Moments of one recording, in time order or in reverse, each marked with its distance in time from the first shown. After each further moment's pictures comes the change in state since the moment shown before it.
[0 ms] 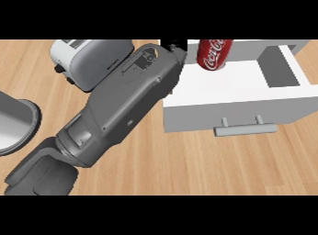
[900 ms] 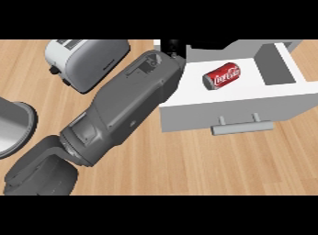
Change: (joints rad) left arm -0.020 0.000 -0.169 0.101 0.158 0.105 -0.068; right arm -0.018 -0.007 0.012 -0.020 0.011 -0.013 0.019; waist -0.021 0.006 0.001
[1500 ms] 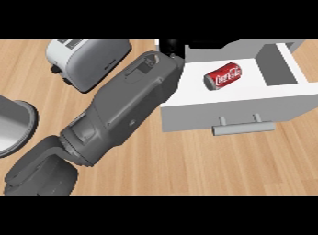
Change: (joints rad) left arm 0.005 0.000 0.000 0.008 0.083 -0.005 -0.103; right arm -0.048 -0.048 -0.021 -0.041 0.121 0.057 -0.114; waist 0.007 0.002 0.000
